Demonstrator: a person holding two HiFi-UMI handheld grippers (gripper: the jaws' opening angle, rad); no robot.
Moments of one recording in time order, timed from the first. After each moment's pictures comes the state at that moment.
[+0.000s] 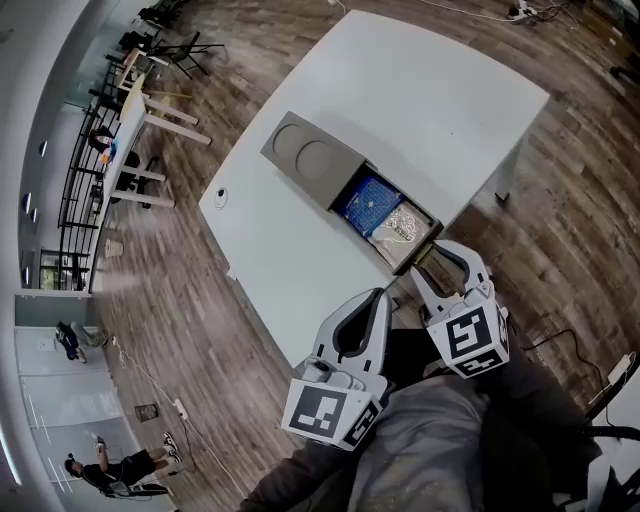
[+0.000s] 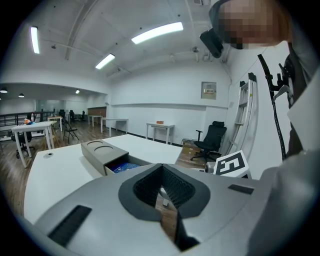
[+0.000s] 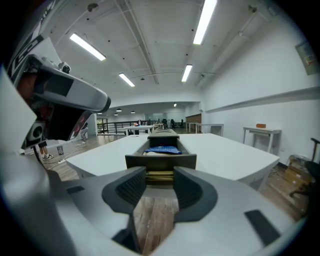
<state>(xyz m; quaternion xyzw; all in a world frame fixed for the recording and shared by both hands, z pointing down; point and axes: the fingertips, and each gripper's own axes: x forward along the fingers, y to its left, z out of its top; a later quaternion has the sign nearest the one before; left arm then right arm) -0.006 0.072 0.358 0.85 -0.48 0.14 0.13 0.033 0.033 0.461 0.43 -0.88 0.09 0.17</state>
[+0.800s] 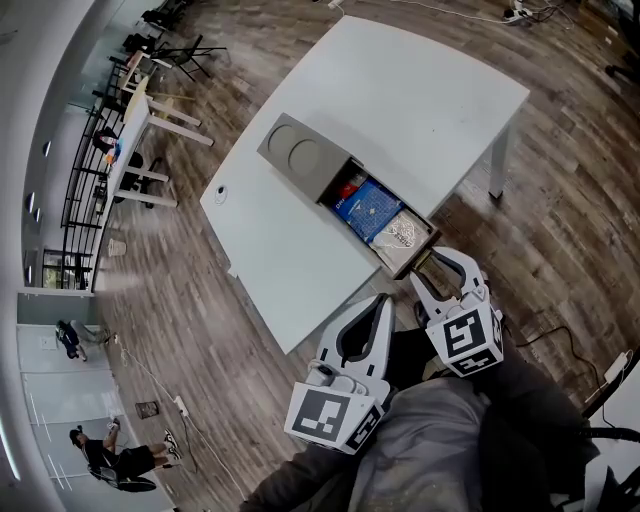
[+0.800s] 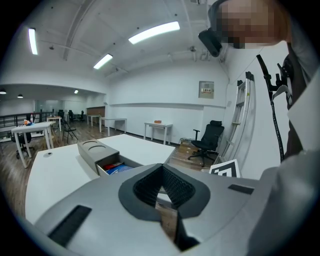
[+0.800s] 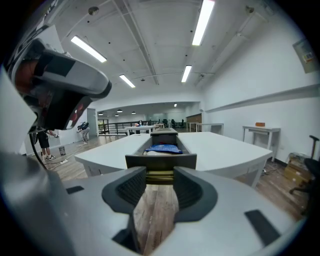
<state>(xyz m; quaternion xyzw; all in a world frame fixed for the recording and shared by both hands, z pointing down) 0.029 0.109 0.346 0.86 -0.48 0.15 0.14 0.058 0.067 0.468 0.42 -0.89 0.10 0.17</state>
